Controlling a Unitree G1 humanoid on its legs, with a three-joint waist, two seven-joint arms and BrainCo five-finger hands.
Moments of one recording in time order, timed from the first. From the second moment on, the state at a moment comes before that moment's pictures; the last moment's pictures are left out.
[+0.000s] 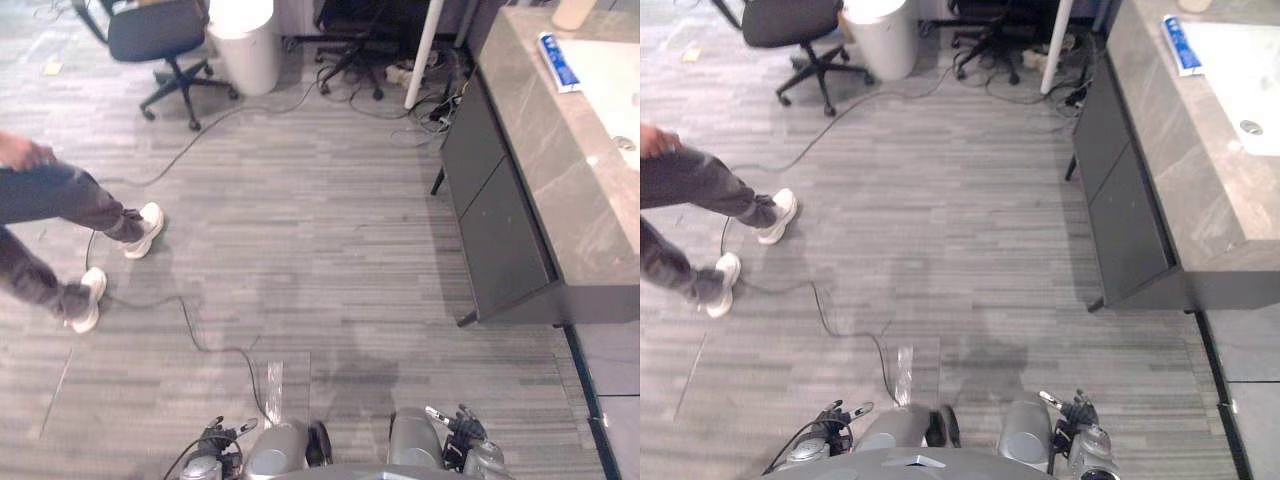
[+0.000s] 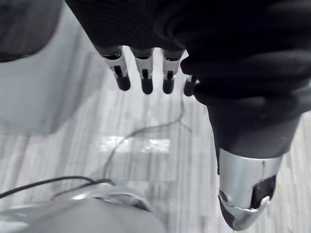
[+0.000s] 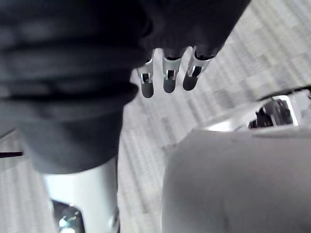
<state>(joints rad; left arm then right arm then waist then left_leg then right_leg) 0.03 0.12 0.13 1.07 0.00 -0.07 0.10 -0.01 -0.11 -0.31 1.09 0.11 -0.13 -0.08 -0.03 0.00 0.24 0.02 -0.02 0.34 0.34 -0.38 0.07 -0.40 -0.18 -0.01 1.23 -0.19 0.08</state>
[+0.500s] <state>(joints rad) -0.06 -0.01 0.19 1.02 -0.04 -0.09 0.06 0.07 -0.08 -0.51 1.06 0.15 -0.10 -0.06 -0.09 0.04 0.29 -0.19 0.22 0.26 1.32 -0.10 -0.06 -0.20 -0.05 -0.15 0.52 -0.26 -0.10</state>
